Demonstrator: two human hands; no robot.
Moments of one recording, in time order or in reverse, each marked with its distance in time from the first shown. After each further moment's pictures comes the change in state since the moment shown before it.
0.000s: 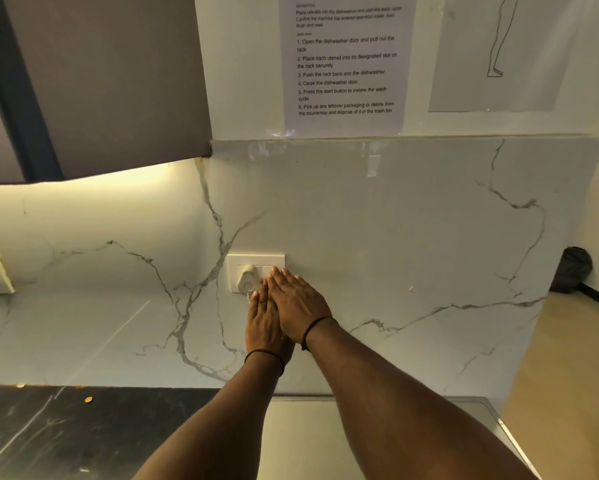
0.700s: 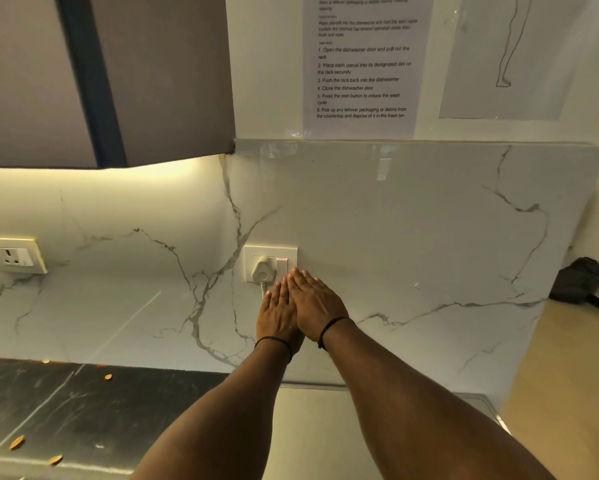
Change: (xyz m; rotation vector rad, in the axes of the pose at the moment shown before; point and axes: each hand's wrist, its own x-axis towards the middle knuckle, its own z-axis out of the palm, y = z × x) left_hand -0.006 -0.003 -0.006 -0.098 -0.122 0.022; right_hand -0.021 -0.003 -0.003 0.010 -0.040 0.063
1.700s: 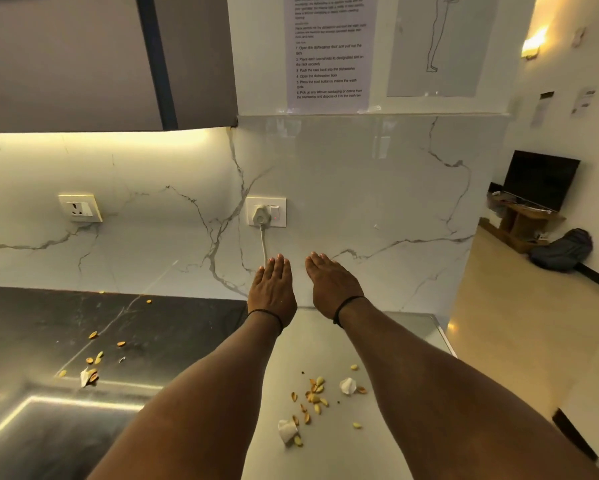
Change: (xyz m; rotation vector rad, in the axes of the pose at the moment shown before) left_hand -0.202 0.057 -0.066 0.073 0.051 -0.034; right_hand -0.209 -0.023 -0.074 0.045 -0.021 0.034
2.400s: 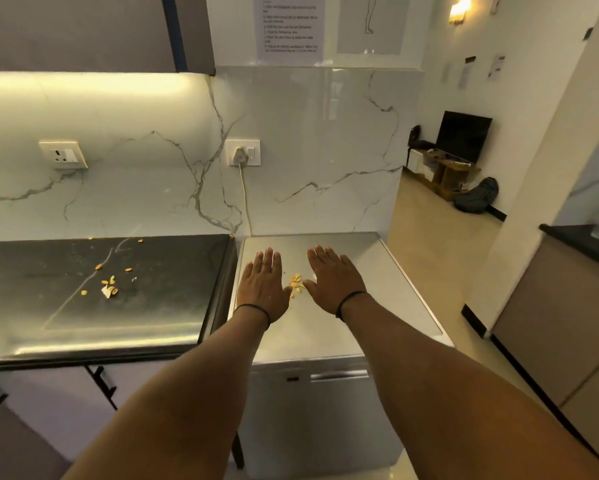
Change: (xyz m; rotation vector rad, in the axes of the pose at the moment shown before) left_hand -0.258 -0.010 -0.027 -0.075 -0.117 0.154; right_hand -0.264 -0.114 -0.027 -0.047 -0.091 0.223
